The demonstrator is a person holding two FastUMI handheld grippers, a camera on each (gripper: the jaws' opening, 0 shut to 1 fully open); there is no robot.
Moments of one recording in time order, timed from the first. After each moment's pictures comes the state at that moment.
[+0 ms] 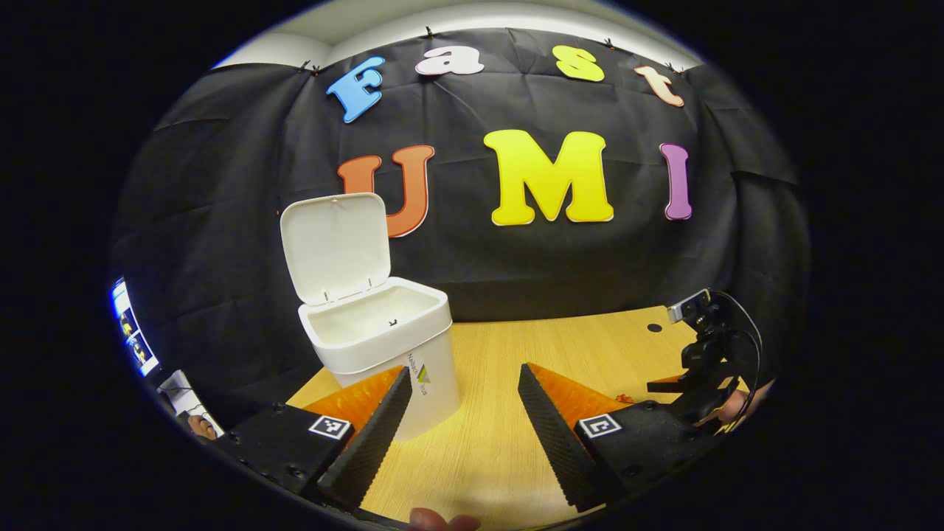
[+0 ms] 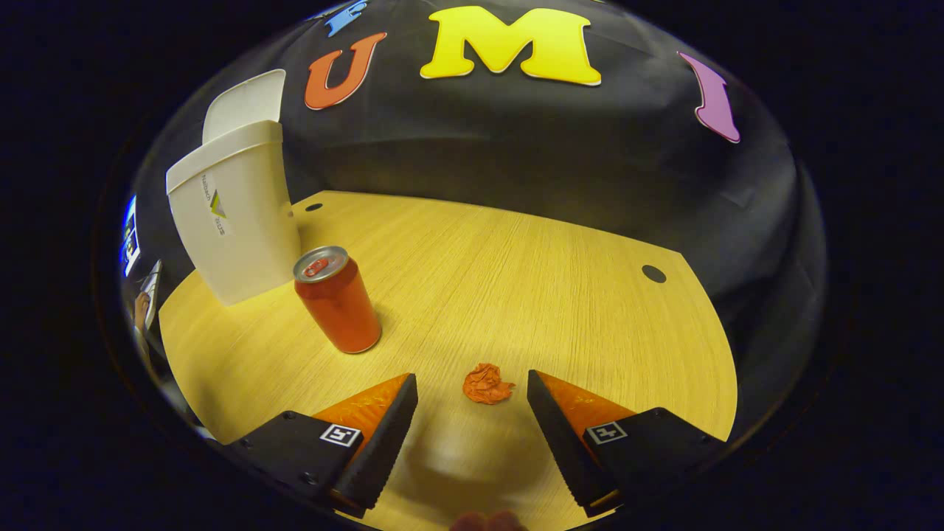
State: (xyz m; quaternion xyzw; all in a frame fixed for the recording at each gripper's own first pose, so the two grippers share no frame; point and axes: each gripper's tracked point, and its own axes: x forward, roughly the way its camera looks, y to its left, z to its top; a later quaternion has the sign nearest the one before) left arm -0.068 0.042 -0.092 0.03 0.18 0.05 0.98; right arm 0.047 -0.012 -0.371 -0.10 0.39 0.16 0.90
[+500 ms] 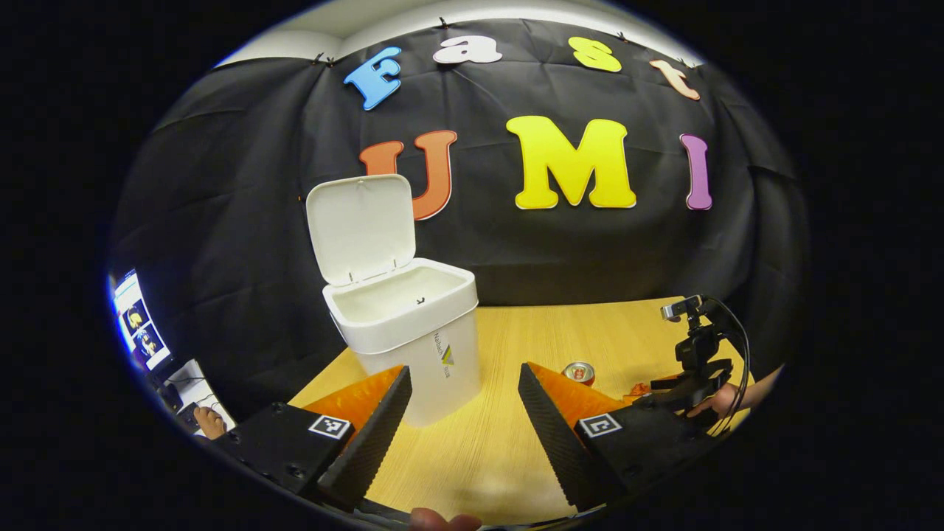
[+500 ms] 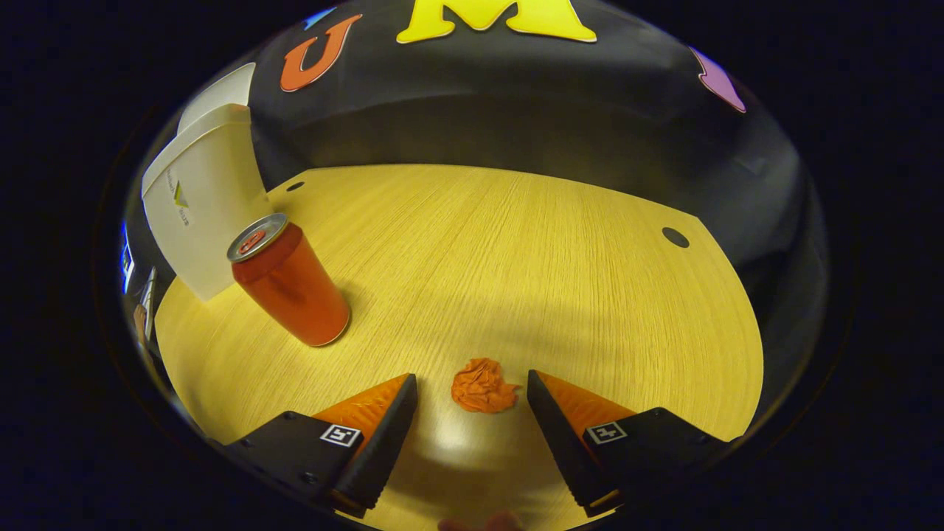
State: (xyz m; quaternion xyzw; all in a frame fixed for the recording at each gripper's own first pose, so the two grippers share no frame) left arm -0.081 0.066 -0.108 0.02 0.21 0.09 0.97; right arm 0.065 -0.013 -0.418 -0.08 0.44 0.14 0.88
